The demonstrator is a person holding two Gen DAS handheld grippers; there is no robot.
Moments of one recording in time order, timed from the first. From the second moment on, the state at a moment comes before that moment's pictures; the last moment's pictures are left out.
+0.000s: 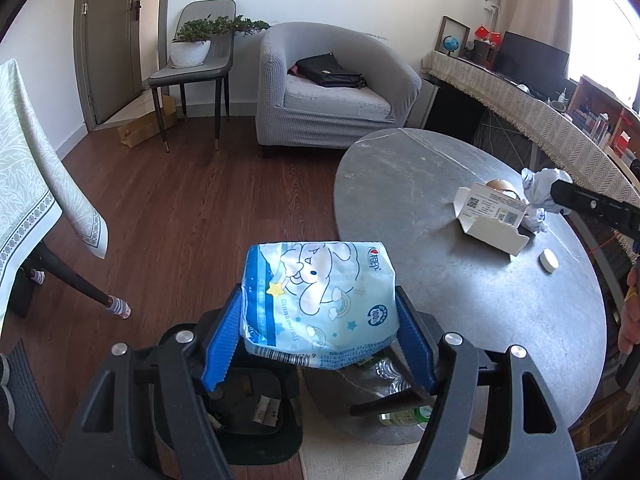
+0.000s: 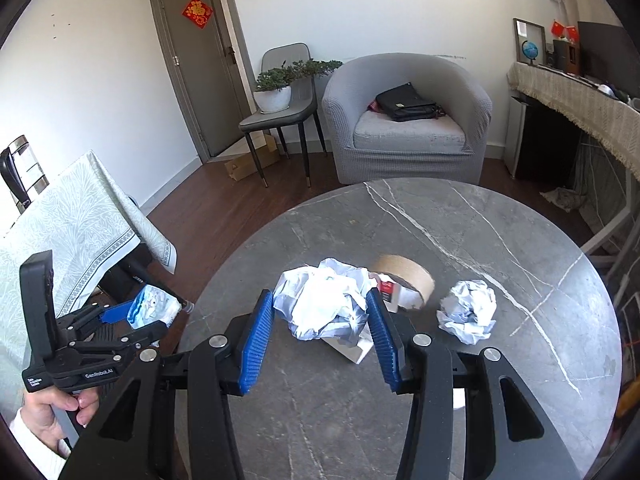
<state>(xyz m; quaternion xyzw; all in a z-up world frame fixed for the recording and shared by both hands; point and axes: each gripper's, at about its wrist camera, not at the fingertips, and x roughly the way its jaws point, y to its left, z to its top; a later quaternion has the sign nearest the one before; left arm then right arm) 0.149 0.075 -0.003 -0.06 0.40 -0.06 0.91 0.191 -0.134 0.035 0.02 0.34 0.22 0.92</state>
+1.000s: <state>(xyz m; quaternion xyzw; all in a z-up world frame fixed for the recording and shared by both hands) 0.132 0.185 -0.156 -0.05 0.58 0.00 0.81 0.168 0.069 0.005 -0.08 0.38 0.36 0.85</state>
